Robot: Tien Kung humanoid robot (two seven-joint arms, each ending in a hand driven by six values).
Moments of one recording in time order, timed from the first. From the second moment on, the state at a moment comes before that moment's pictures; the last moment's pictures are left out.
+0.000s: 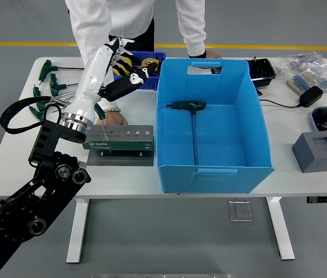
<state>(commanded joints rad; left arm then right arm) -0.32 0.05 -1.16 -1.54 1.69 0.48 0.14 0.06 -0.15 0.69 0.18 -0.33 -0.12 0.00</state>
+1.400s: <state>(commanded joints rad) -0.18 0.04 -1.22 -1.41 0.75 0.55 0.27 0.07 -0.15 0.70 0.18 -0.34 -0.12 -0.01</state>
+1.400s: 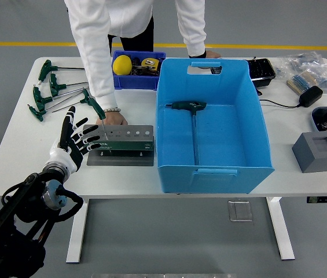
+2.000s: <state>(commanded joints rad) -0.24 0.04 -1.19 -1.34 0.75 0.54 0.26 0.07 -0.15 0.70 0.18 -0.35 -0.12 -0.01</state>
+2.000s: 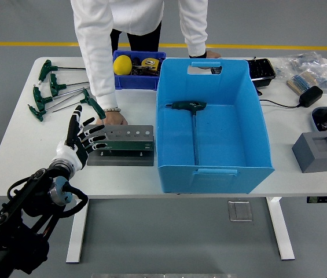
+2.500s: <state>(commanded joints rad) -0.29 0.04 -1.15 -1.29 0.69 0.52 0.20 0.08 -0.16 0.69 0.18 -0.35 -0.12 -0.01</state>
